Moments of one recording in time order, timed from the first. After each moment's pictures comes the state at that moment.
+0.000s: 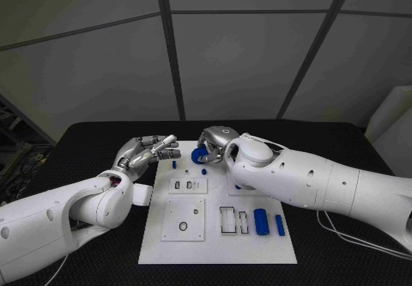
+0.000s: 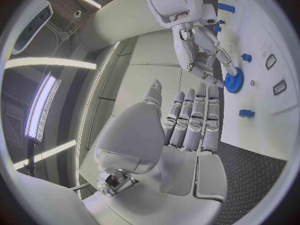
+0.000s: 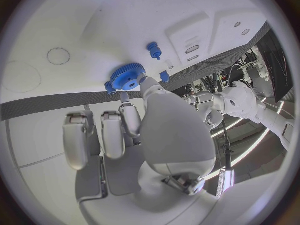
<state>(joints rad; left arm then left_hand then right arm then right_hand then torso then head) 1.13 -0.93 0.05 1.64 -0.05 -0.39 0.47 1.38 0.07 -0.16 0.07 0.19 0.88 0.21 0.17 0.07 0.95 0.17 0.23 0.07 1.07 0.13 0.16 0.10 0.19 0.80 0.25 0.38 0.15 1.29 -0.40 0.00 1.24 -1.66 -0.28 -0.37 1.37 -0.13 0.12 0.19 0.23 0.90 0.13 0.06 0.16 1.41 0.03 1.26 1.31 1.46 -0.04 1.47 1.31 0.01 1.47 0.07 1.57 1.31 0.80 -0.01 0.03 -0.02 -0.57</state>
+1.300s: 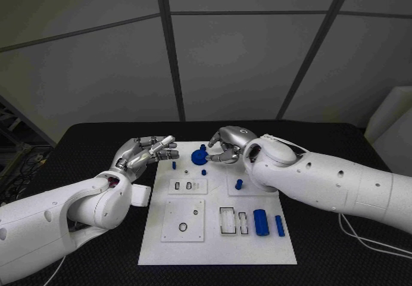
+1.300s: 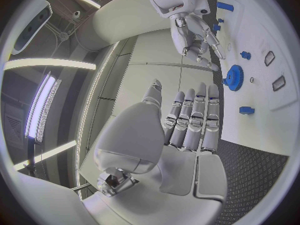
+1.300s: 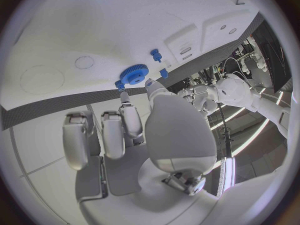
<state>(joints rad) 1.13 -0.94 0.05 1.63 -0.05 -0.39 0.47 1.38 0.07 -0.16 0.07 0.19 0.88 0.21 0.16 0.07 0.95 0.17 0.23 0.07 1.07 0.13 0.16 0.10 0.19 0.80 0.25 0.38 0.15 1.29 -0.56 0.00 1.36 -1.55 -0.35 -0.28 1.27 -0.13 0.12 0.27 0.28 0.91 0.13 0.06 0.13 1.42 0.04 1.27 1.31 1.47 -0.04 1.47 1.31 0.01 1.46 0.08 1.57 1.31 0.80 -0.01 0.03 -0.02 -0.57</state>
